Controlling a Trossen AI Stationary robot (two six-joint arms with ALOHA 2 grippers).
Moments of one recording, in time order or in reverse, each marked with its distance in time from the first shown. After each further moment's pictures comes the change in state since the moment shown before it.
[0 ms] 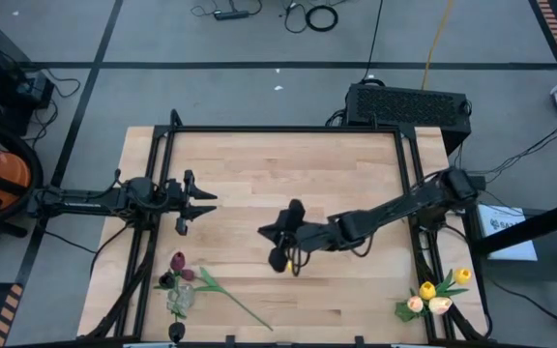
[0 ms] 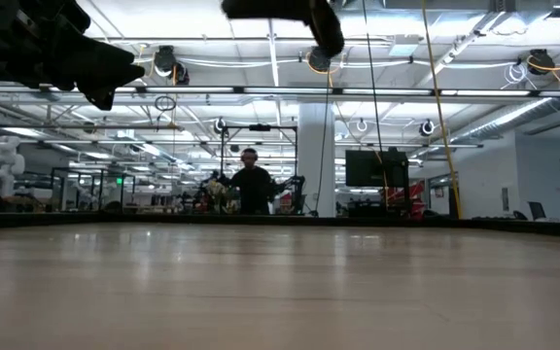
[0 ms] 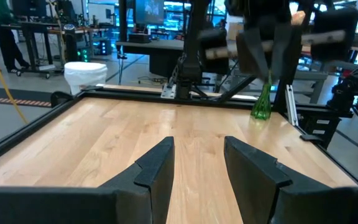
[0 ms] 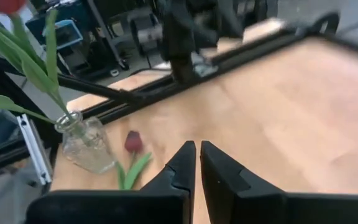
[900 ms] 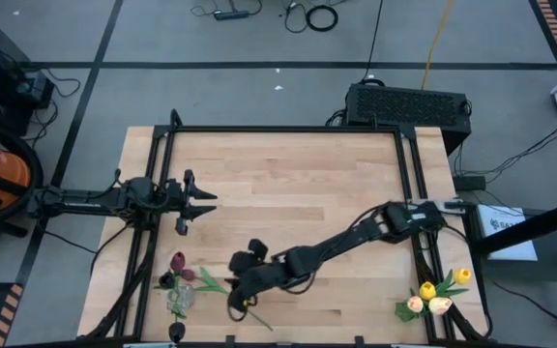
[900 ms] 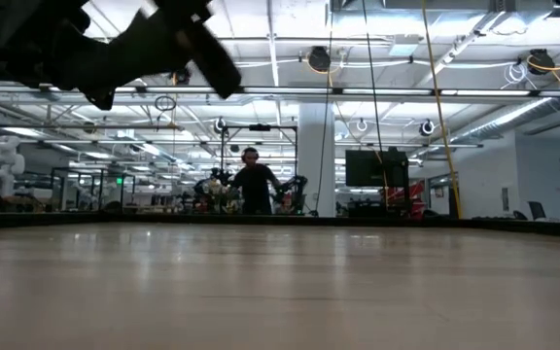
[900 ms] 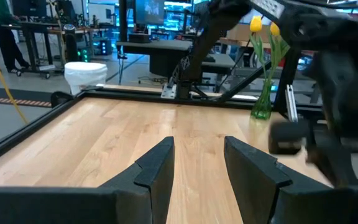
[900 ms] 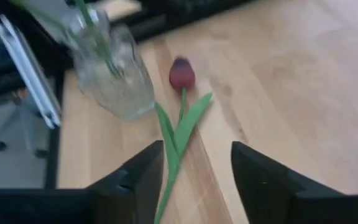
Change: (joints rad) left arm 0.000 0.000 0.000 0.001 0.000 0.000; right arm 0.061 0.582 0.702 -0.388 -0.130 0.118
